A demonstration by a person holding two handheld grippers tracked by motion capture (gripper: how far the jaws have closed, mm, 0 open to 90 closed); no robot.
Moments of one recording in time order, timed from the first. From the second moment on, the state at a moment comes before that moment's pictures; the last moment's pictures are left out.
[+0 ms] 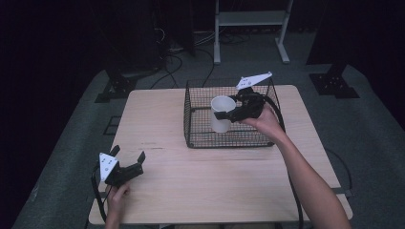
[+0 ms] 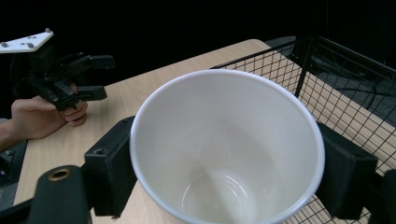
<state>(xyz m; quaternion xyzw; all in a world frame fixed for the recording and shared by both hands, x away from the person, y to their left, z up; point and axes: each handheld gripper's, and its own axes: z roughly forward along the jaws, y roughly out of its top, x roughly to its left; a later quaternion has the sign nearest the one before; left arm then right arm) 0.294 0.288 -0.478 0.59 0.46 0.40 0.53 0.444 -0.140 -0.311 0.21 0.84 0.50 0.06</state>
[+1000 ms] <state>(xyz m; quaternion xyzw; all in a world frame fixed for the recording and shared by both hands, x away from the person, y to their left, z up) 0.294 0.289 -0.478 0.59 0.45 0.40 0.53 0.483 -0.124 -0.319 0.23 0.84 0.48 0.07</state>
